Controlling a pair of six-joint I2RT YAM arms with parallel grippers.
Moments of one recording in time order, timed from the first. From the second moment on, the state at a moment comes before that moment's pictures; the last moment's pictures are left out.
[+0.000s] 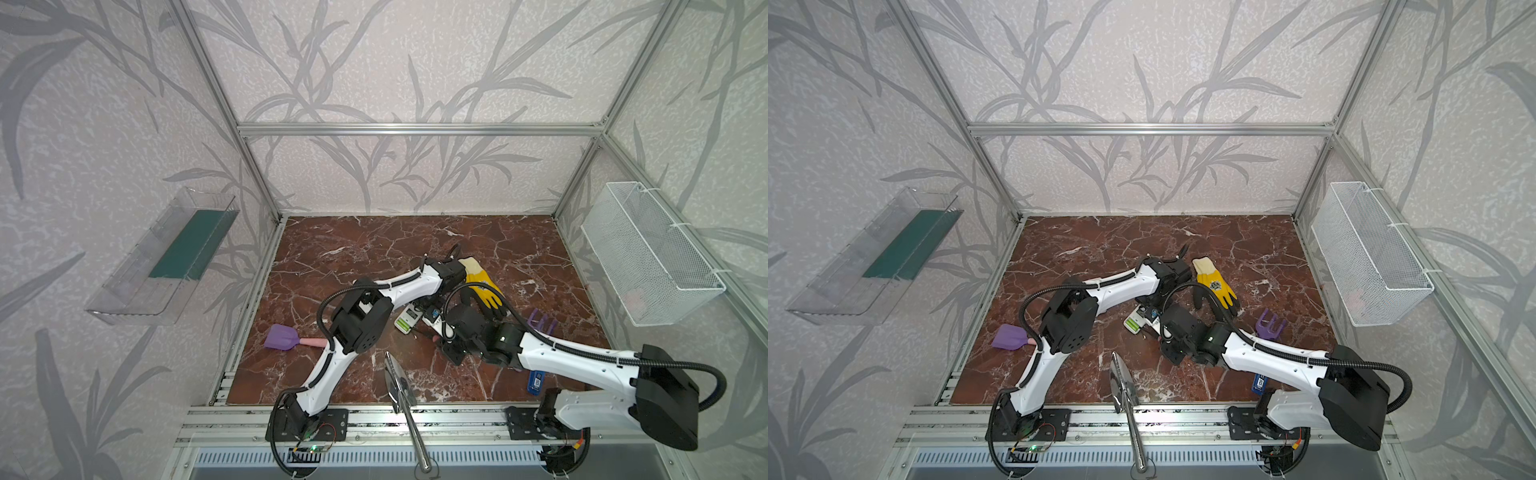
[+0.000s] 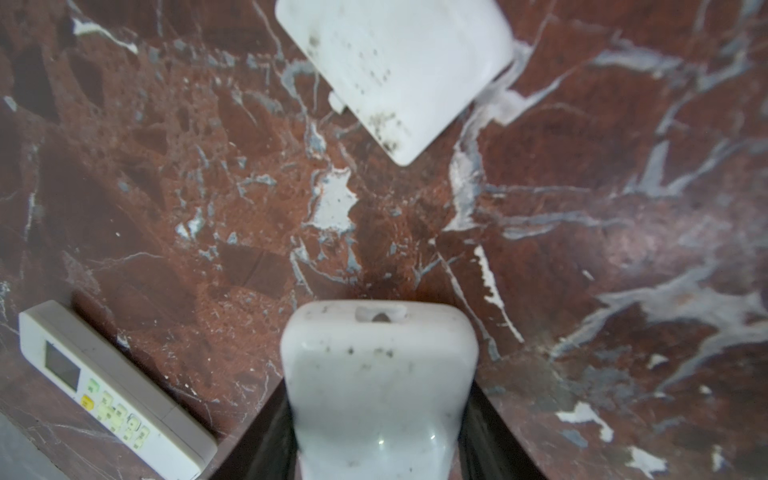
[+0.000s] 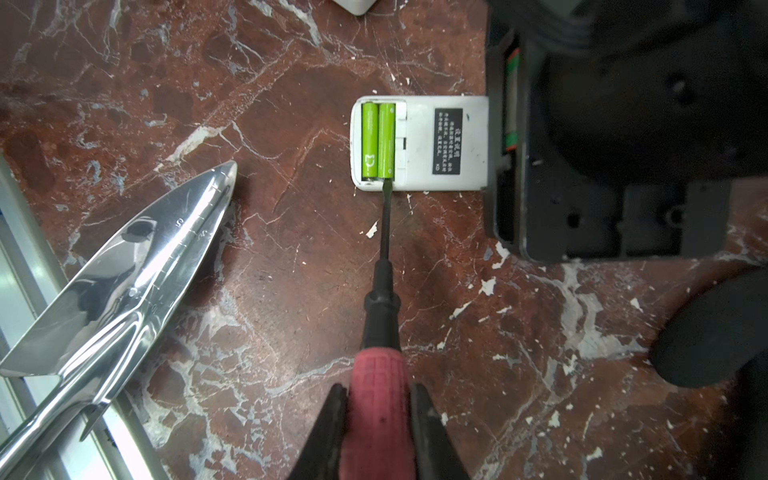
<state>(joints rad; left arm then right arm) -0.85 2.30 1.85 -1.13 -0.28 -0.26 0.98 1.26 0.69 -0.33 0.01 0.05</state>
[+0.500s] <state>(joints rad) -0.83 2.30 1.85 -1.13 -0.23 -0.22 1.00 1.25 0.52 -0.15 0.04 0.11</state>
